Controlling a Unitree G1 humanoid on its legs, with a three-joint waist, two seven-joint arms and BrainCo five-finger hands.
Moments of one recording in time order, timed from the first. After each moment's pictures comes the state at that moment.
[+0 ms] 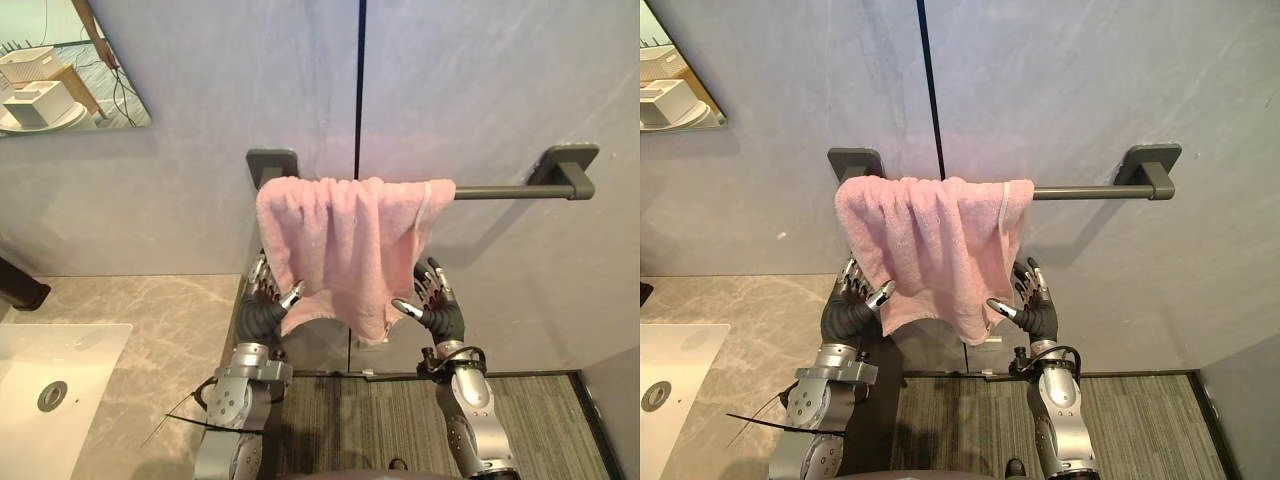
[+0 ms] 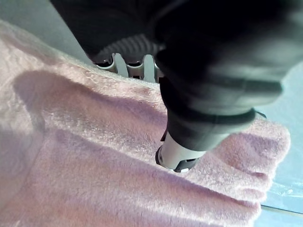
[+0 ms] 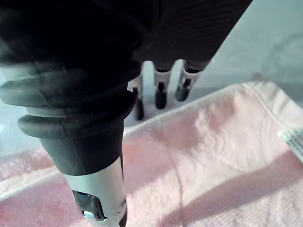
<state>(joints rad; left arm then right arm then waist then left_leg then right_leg) 0.26 0.03 -0.18 -0.34 -0.30 -0.13 -0.02 0.12 -0.02 0.10 0.01 0.25 -0.21 -0.02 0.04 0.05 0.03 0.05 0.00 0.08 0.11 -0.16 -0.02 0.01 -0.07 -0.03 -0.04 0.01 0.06</state>
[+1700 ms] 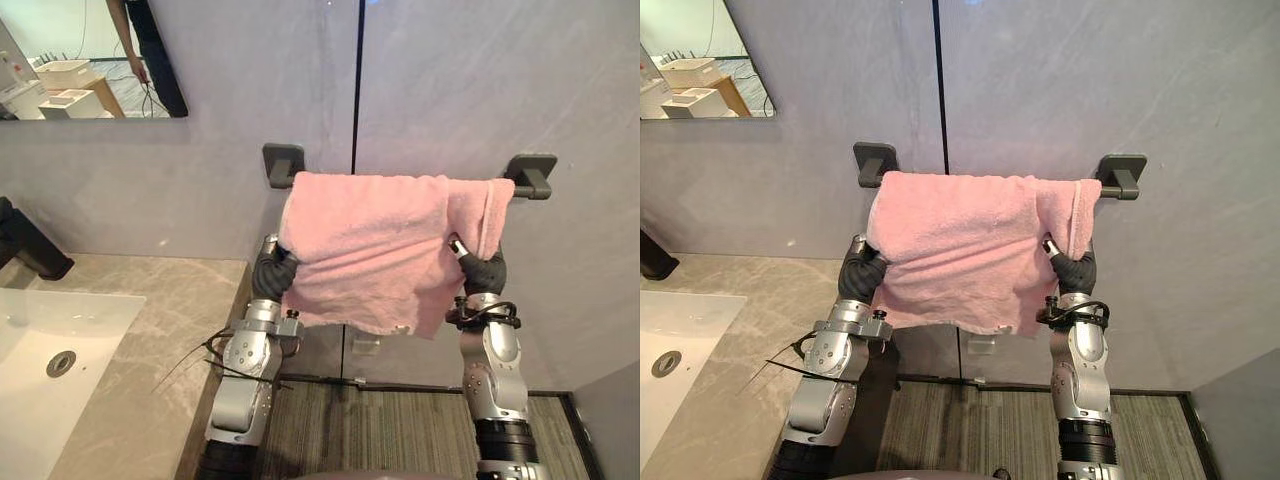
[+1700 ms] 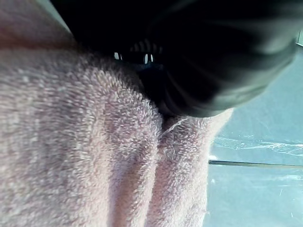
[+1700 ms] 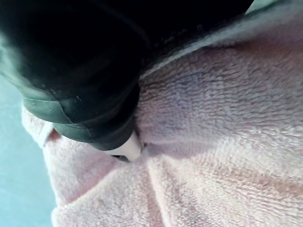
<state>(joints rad) -0.01 0.00 -0.14 -0.21 -0.14 -0.09 0.02 -0.10 -0.03 -0.16 0.00 0.35 -0.19 0.02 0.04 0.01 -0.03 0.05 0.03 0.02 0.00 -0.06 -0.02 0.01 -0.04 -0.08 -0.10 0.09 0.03</state>
